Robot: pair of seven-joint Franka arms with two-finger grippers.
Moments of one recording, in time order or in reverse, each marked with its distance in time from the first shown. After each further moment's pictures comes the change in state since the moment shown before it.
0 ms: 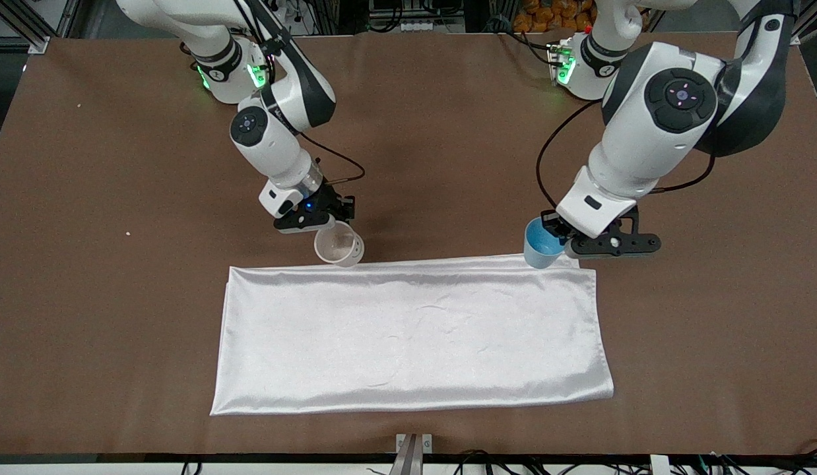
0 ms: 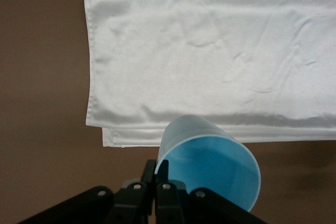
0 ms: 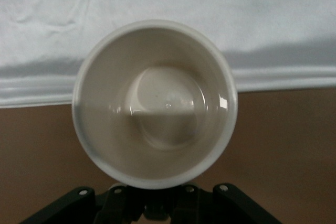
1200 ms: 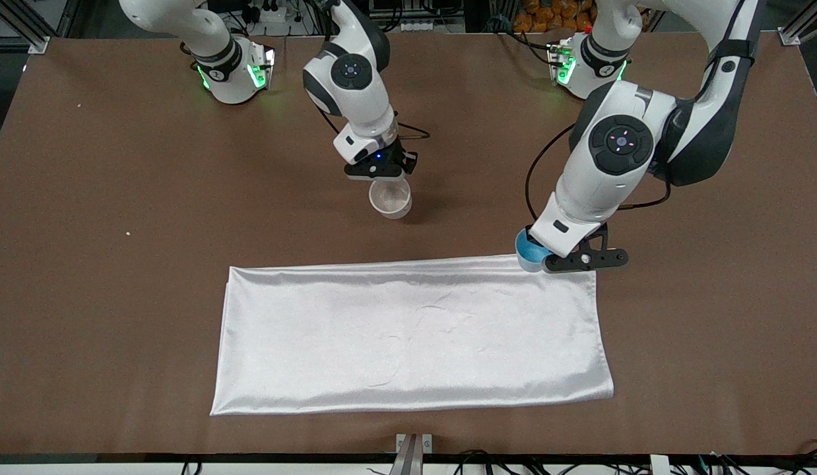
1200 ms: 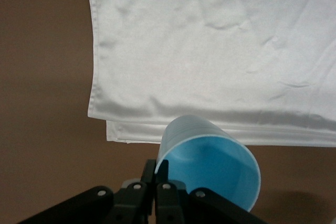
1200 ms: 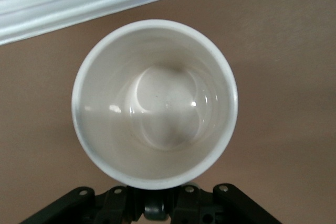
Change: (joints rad) left arm -0.031 0.085 0.002 -0.011 0.081 0.000 -0.084; right arm 0.288 0.060 0.008 0.113 -0.222 -0.109 0.598
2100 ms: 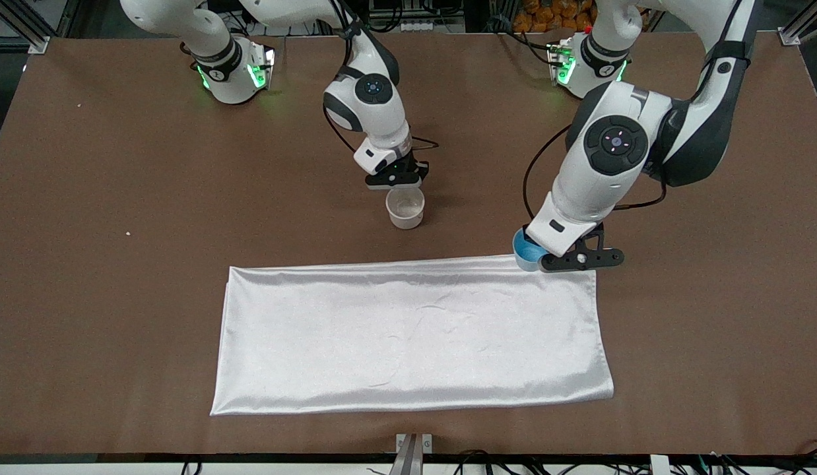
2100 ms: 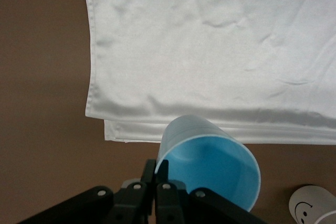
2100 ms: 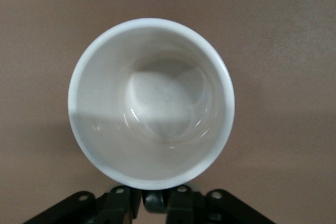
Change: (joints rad) left arm -0.007 0.003 -0.001 0.000 0.000 0.000 0.000; right arm 0.044 0.157 -0.011 0.020 -0.091 0.168 0.027
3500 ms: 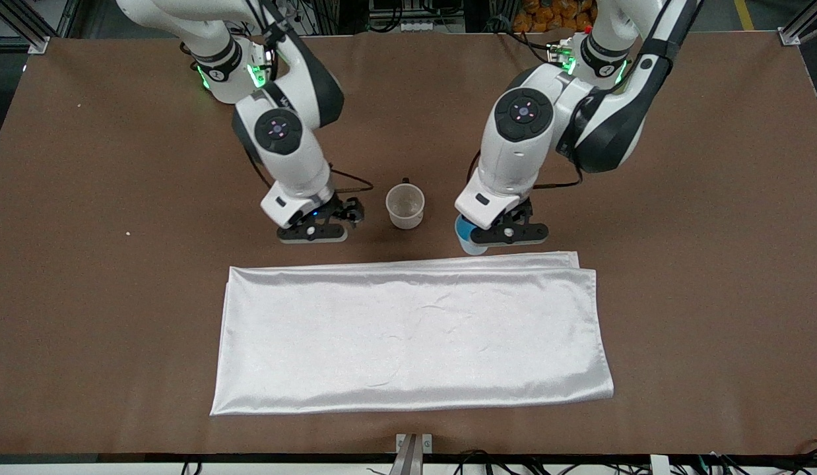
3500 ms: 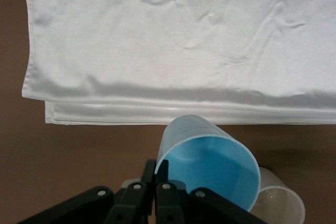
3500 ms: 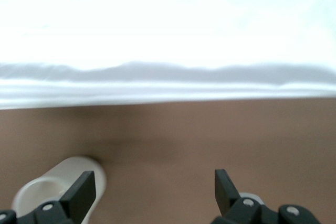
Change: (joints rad) left arm -0.164 0.035 -0.018 0.000 -0.001 0.064 -0.188; right arm -0.352 -0.144 -0.030 0.206 -0.003 -0.485 -0.450
